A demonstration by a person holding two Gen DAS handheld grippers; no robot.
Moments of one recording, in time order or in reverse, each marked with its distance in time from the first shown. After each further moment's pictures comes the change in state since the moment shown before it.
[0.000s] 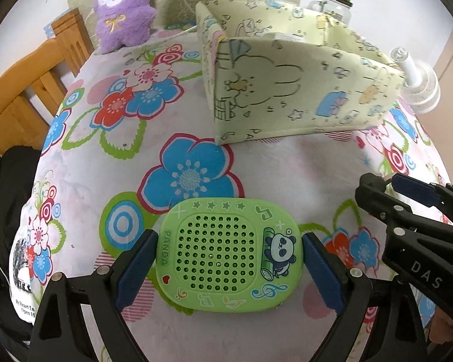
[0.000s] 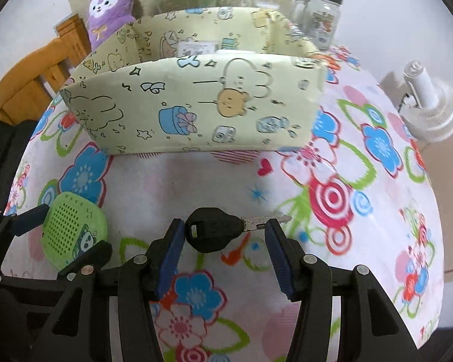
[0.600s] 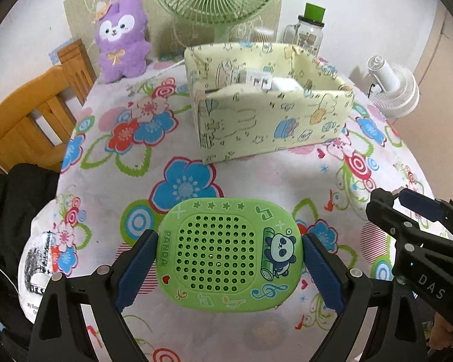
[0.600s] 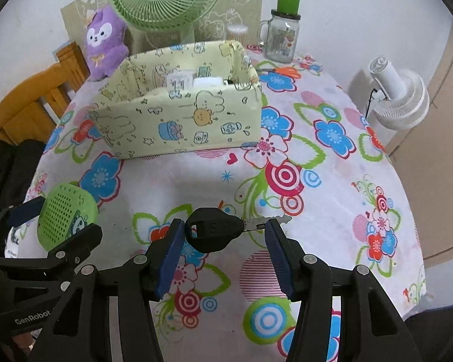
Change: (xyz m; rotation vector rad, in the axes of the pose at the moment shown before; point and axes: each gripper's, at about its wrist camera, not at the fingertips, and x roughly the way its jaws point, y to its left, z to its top) left arm -0.066 -0.014 -0.009 0.040 -0.086 -0.015; right arm -0.074 -0.019 -0.021 0.071 -0.065 -0.034
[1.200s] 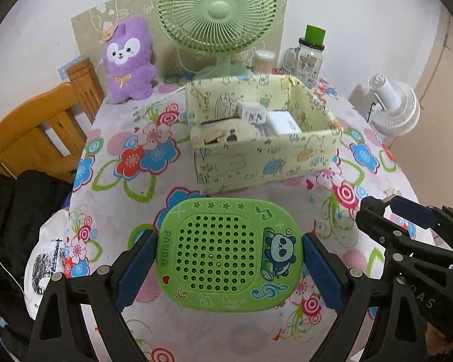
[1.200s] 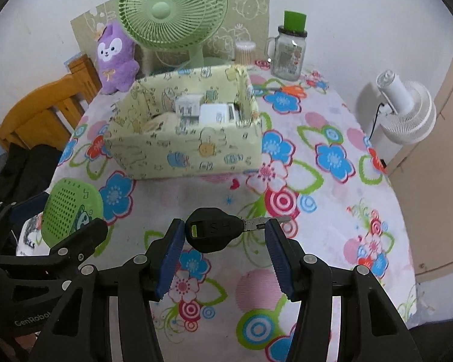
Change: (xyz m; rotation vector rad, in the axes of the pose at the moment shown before) left arm -0.028 -0.014 0.028 -0.032 -0.053 0.025; right arm -0.020 -0.010 0.031 -0.028 -0.027 0.056
